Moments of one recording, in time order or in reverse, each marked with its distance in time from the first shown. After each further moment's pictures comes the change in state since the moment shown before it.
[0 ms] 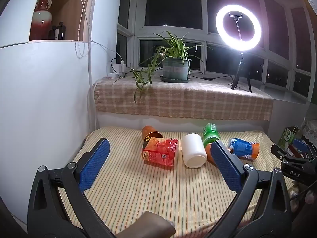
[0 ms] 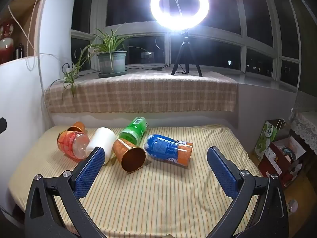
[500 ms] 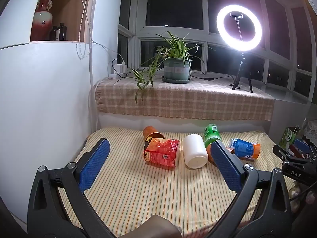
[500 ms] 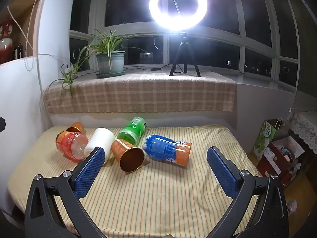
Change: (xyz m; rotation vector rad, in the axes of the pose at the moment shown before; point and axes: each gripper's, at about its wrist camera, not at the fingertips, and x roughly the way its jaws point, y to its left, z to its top) left arm 0.000 0.000 0.000 0.011 0.007 0.010; right arm 0.000 -0.001 0.000 0.005 0.001 -0.008
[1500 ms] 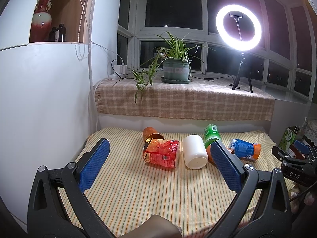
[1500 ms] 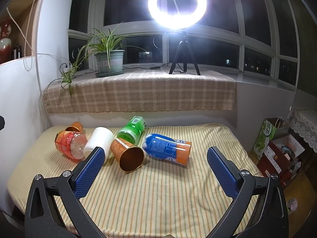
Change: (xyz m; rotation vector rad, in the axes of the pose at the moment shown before) left arm -0.001 -0.001 0.000 0.002 -0.004 0.001; right arm 0.001 0.002 -0.002 0.007 0.004 -0.003
